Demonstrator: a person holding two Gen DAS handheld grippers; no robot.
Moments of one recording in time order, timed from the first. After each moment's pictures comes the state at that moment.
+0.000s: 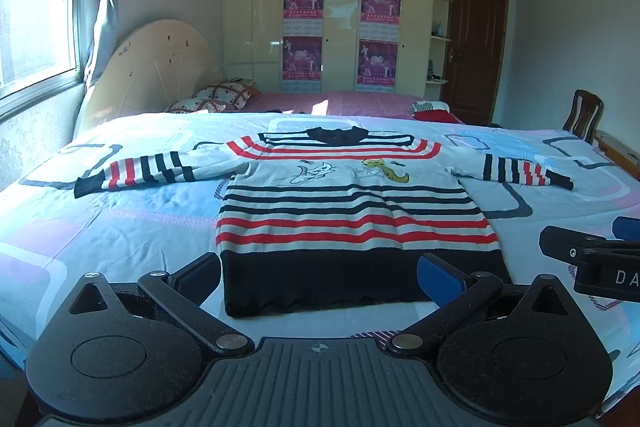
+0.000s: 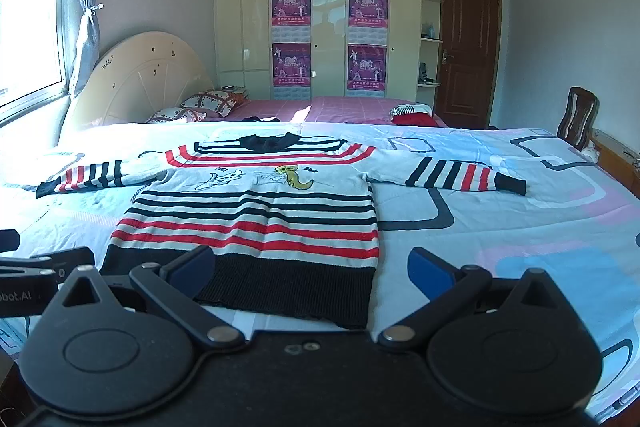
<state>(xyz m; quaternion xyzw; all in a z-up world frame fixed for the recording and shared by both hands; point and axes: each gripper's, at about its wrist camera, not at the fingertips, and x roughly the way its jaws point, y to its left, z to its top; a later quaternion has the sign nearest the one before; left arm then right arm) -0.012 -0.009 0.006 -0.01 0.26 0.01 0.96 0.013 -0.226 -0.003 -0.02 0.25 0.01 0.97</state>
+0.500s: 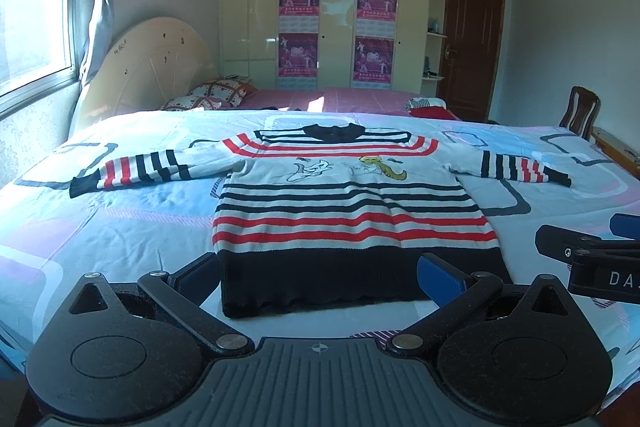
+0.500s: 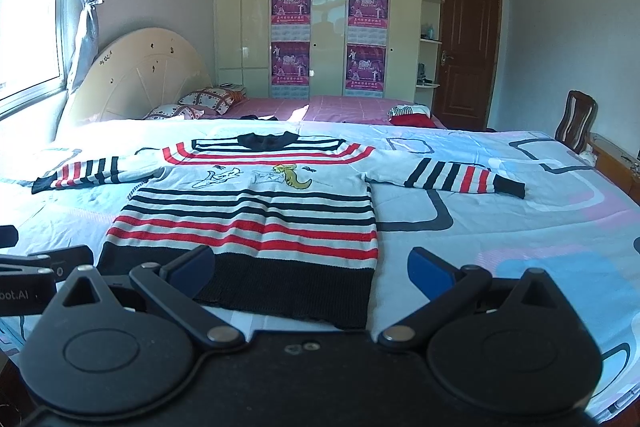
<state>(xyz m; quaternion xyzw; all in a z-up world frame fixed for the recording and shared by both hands) -0.006 -0.009 0.004 -0.01 0.27 0.00 0.96 0.015 -0.220 -0.006 -0.03 0.25 0.01 0.97</state>
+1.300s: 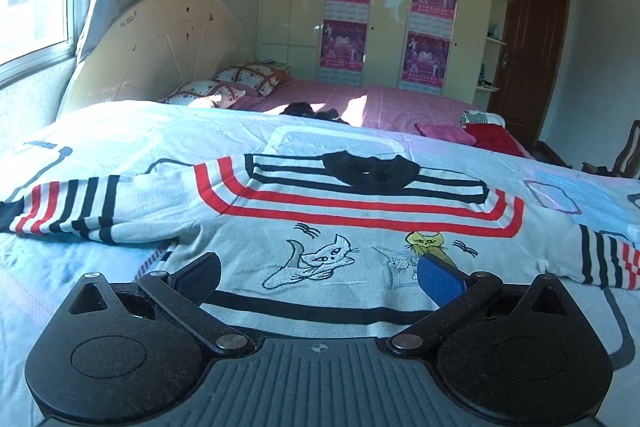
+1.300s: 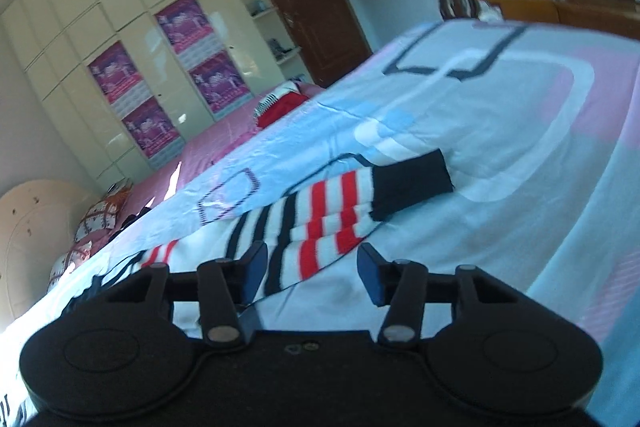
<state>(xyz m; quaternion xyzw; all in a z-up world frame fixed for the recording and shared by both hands) 0.305 -0.040 -0.046 -0.05 0.29 0.08 0.95 0.309 -0.544 -0.091 0.27 0.24 -0.15 0.92</state>
